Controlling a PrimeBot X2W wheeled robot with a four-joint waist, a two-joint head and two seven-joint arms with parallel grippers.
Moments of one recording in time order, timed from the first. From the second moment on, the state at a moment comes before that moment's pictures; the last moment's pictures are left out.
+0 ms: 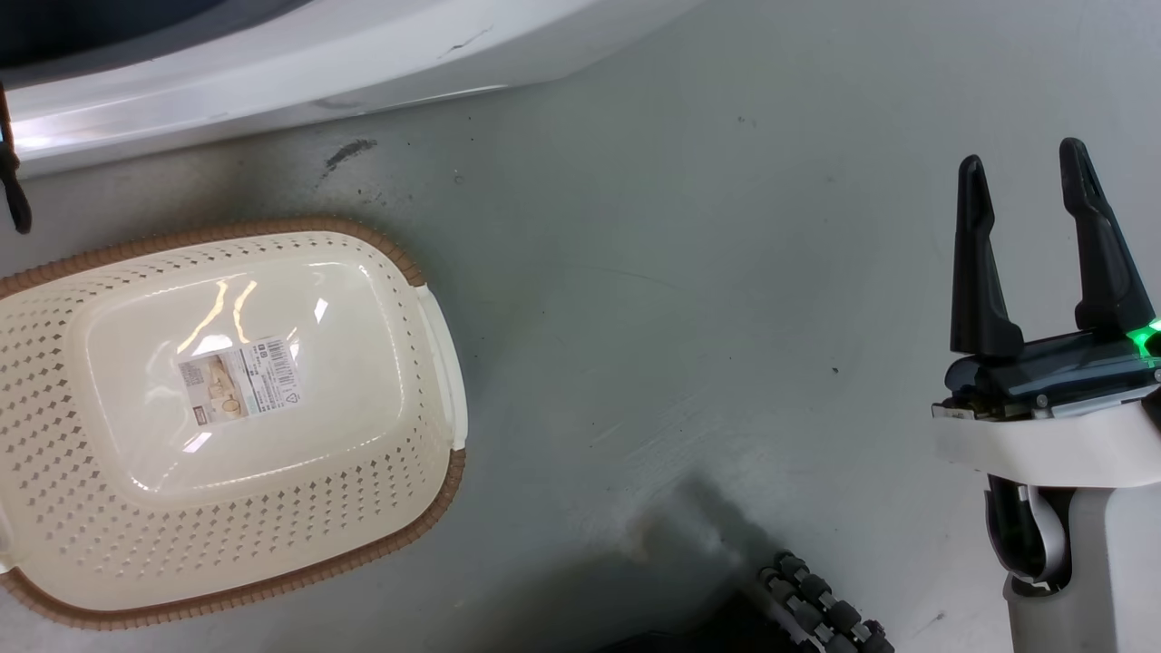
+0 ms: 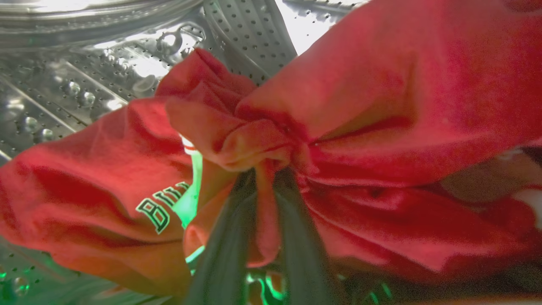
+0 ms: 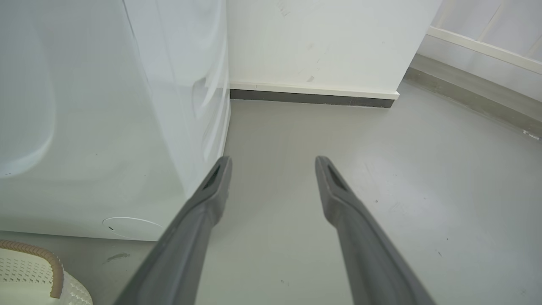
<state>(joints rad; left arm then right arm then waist) -1.70 0.37 -0.37 1.25 -0.08 -0.13 0.35 -0.28 -0.05 0.01 -0.14 0.12 0.13 -0.26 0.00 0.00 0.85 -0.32</state>
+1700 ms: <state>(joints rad) -0.84 0.34 -0.44 0.67 -0.33 -0.08 -0.26 -0.08 -0.05 -0.03 -0.06 -0.03 0.13 -0.26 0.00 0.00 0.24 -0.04</state>
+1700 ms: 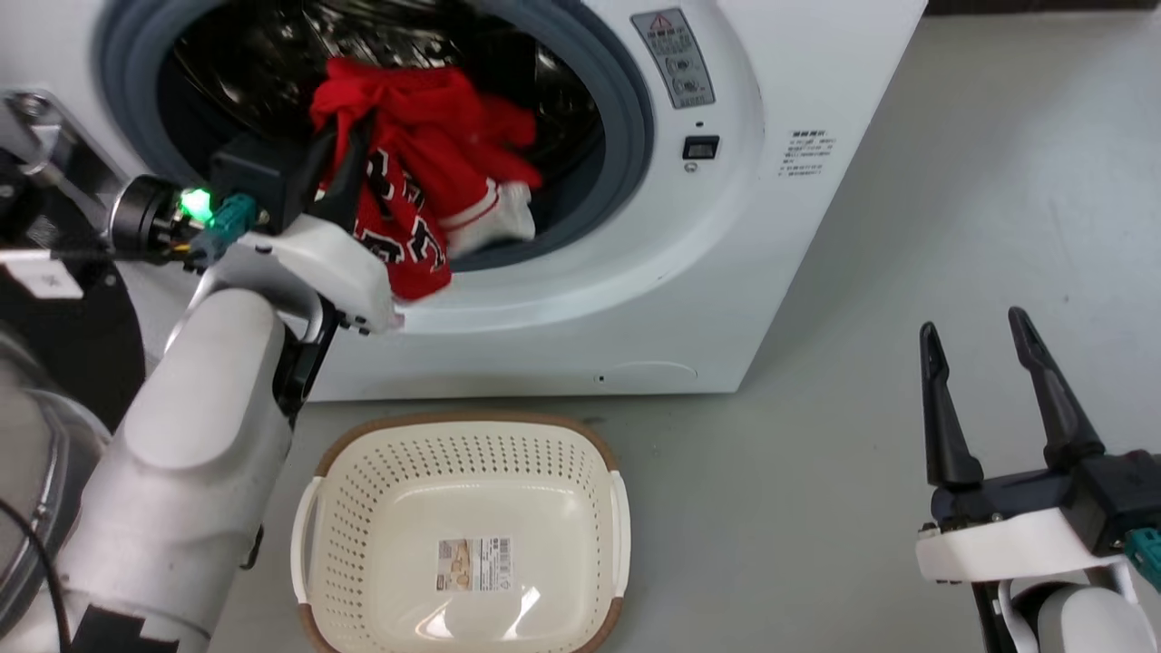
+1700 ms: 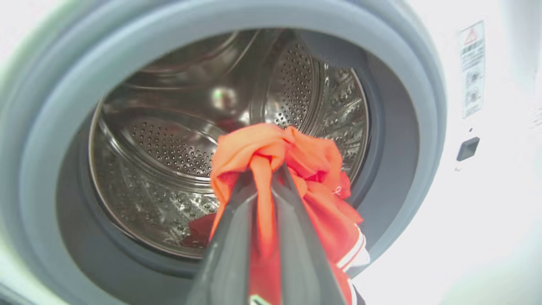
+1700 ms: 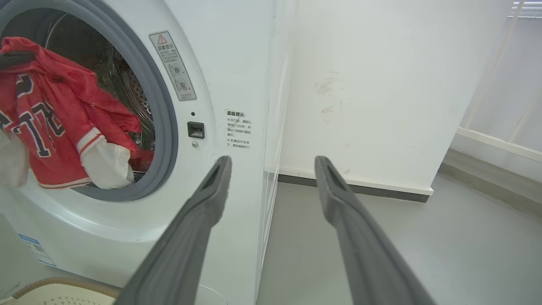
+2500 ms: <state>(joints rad) -0.44 0.48 -0.41 -0.04 -0.37 0.08 -0.11 0.02 -0.05 -0.02 -0.04 -0.04 0.13 -0.26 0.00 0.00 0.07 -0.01</state>
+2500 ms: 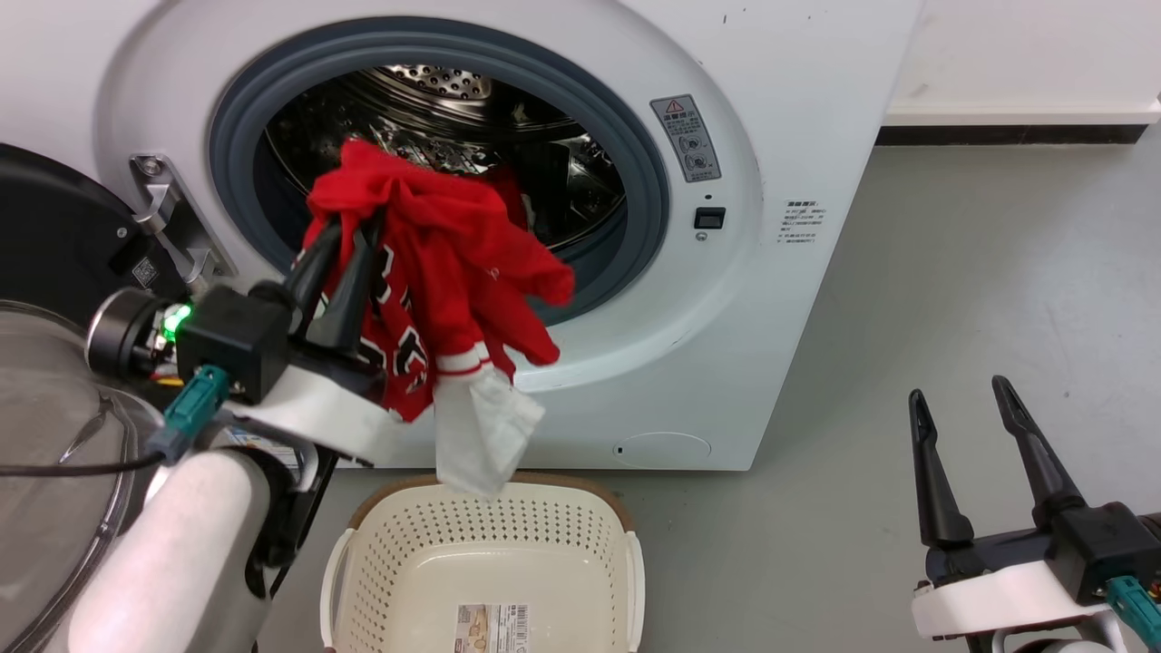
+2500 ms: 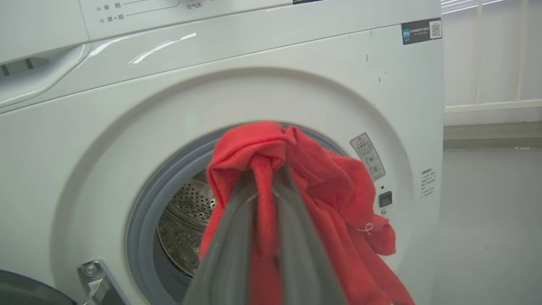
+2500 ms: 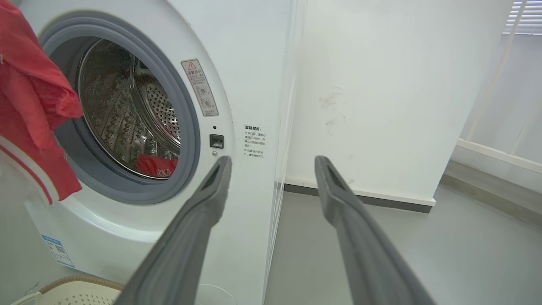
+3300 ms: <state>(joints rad) -0.32 0.40 -0.53 0.31 -0.40 0.02 -0.21 -0.12 -0.05 -0.05 -0.09 -0.04 0.13 -0.26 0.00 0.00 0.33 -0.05</state>
